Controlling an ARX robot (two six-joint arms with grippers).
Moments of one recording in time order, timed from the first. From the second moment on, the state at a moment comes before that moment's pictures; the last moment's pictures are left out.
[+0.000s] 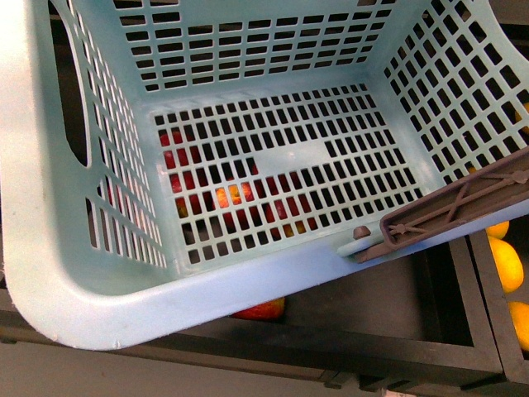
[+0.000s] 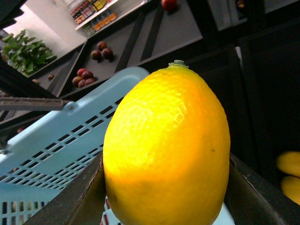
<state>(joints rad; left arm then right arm) -0.70 1.65 1.42 -0.30 0.10 -1.02 -0.11 1.14 0.66 0.27 -0.35 0.45</state>
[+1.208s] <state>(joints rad) -0.70 1.65 1.42 -0.30 0.10 -1.02 -0.31 0.88 0.40 0.47 -0.30 0.08</state>
